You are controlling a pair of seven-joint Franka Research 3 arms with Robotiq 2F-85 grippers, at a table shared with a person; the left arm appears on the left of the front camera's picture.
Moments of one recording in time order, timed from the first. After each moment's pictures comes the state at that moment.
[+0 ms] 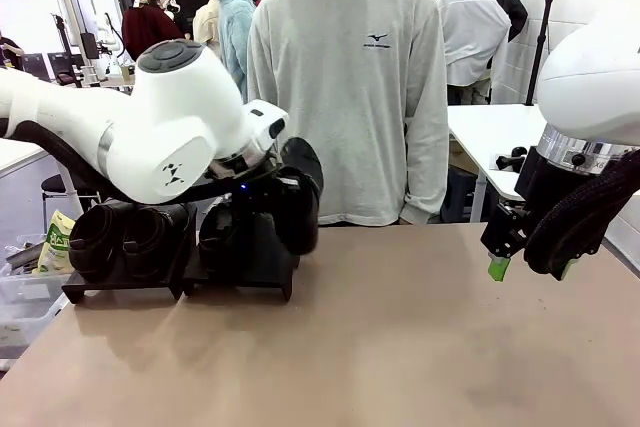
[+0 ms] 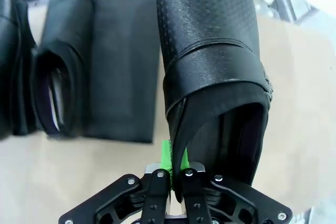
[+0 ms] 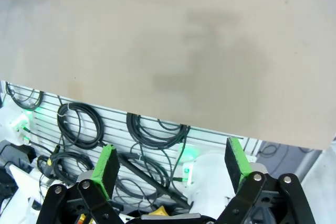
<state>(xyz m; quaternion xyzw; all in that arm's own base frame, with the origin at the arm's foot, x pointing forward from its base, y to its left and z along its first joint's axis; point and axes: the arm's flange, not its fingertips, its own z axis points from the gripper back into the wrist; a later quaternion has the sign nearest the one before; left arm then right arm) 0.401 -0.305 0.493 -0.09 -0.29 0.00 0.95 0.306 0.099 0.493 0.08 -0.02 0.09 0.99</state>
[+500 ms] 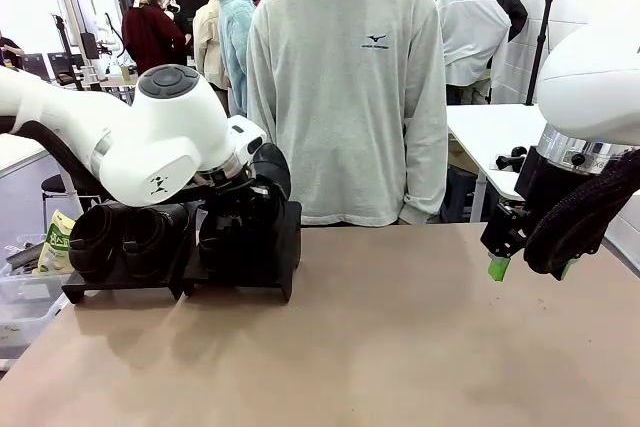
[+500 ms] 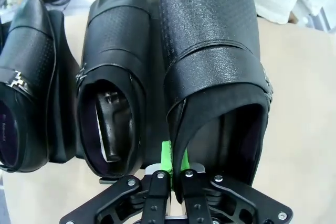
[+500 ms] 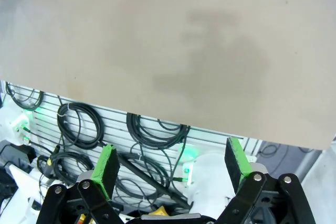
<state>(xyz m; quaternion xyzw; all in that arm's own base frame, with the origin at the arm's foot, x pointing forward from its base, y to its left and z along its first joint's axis) 0.445 -0.265 0.457 -0.02 -0.28 0.01 0.96 0.307 0.099 0.493 0.08 -0.02 0.09 0.99</state>
